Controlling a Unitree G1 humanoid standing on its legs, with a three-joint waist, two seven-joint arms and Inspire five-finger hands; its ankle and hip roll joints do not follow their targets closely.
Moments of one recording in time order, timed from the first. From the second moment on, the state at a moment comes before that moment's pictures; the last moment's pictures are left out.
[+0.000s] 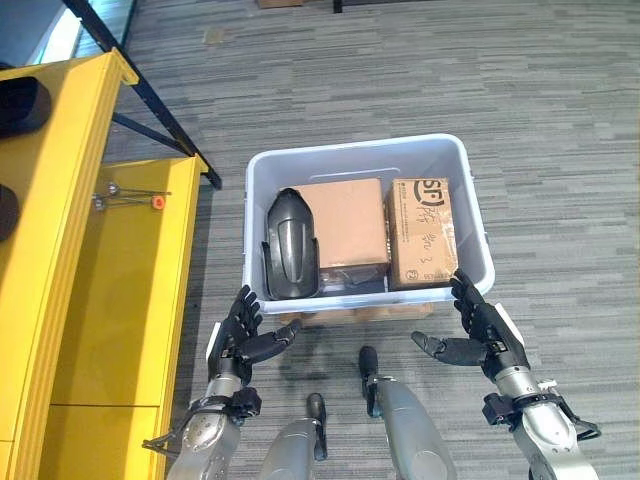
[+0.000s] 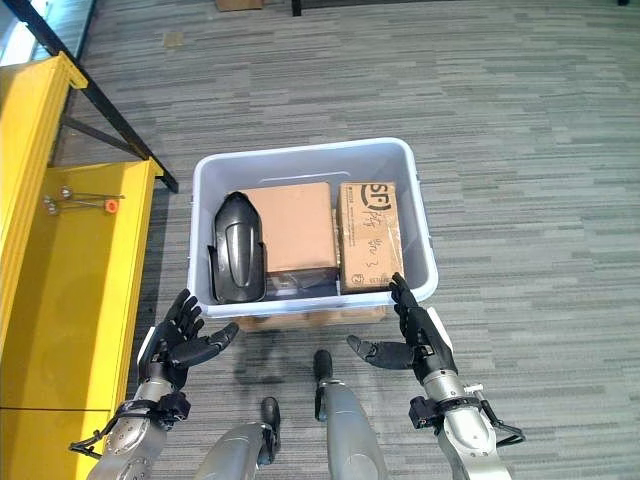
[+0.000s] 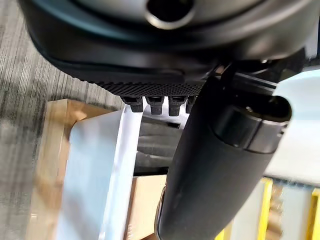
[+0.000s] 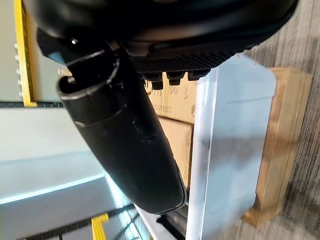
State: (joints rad) left arm 0.24 0.25 -0.10 0.02 -0.51 -0.11 0.12; right arm 0.27 -0.42 0.04 -0.07 0.28 -0.14 0.05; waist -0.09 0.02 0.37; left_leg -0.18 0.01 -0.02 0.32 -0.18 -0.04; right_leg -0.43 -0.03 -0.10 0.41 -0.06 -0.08
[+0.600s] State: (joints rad) left arm 0.14 0.30 -0.08 0.06 -0.51 -0.11 0.12; right arm 0.24 -0.40 0.06 -0.04 0.28 -0.14 0.02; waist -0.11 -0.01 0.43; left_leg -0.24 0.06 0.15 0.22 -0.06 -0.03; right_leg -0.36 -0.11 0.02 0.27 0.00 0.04
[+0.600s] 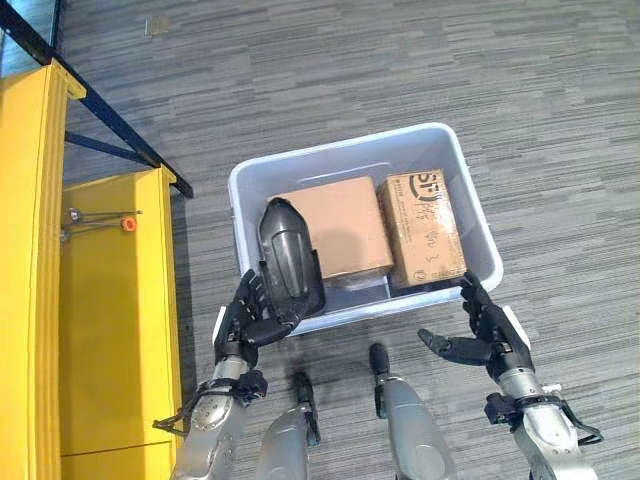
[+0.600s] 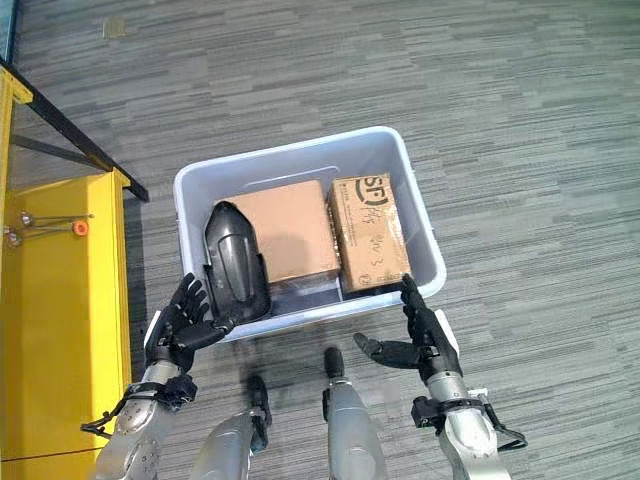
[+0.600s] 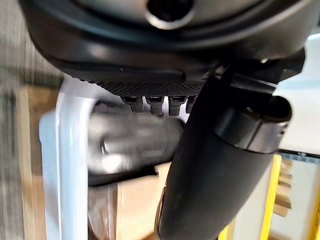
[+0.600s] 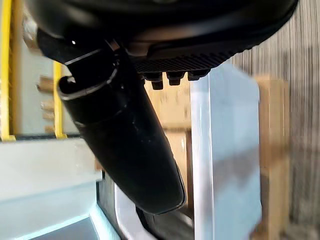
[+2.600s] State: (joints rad) left arm 0.14 0.45 -0.16 0.02 -0.62 -0.11 0.04; right arm -1.09 -1.14 0.94 -0.03 -0.04 -0.16 0.18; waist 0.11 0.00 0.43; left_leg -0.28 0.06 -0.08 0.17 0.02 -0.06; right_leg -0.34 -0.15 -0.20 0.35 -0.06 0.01
